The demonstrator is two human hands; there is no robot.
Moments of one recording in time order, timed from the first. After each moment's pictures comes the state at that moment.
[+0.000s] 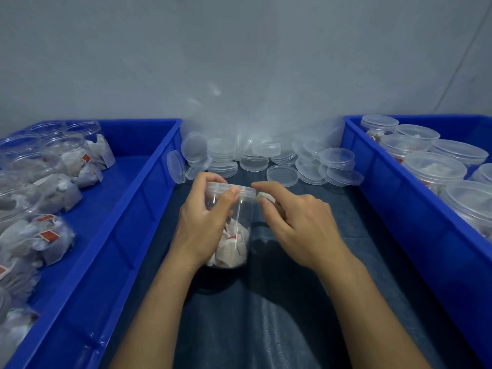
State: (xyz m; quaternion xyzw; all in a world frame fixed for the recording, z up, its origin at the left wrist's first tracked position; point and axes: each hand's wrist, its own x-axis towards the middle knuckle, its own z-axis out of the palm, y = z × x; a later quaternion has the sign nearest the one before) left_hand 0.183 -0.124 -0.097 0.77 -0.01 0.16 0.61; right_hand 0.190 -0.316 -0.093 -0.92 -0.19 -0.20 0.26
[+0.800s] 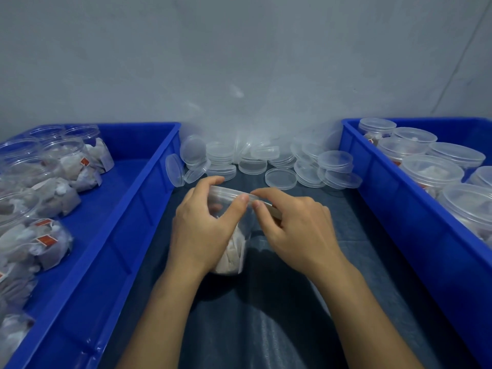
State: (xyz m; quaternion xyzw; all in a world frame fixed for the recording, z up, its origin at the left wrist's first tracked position) left_hand 0.179 -0.129 -0.100 0.84 -0.01 0.24 0.48; right_hand 0.184 -0.307 -0.091 -0.91 -0.17 -0.27 0.27
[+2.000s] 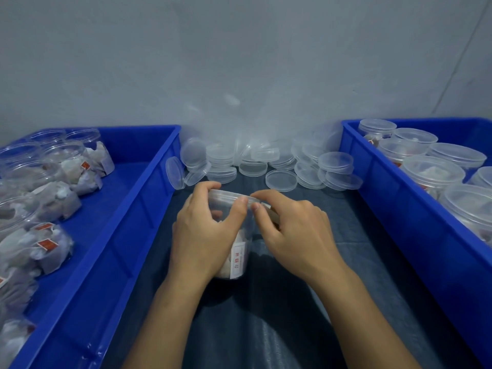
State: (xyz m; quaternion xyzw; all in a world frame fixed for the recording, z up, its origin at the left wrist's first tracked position) left_hand 0.173 -0.133 -0.096 0.86 0.02 0.24 0.45; right_hand 0.182 -0.303 -0.089 -0.92 -0.15 -0.22 0.29
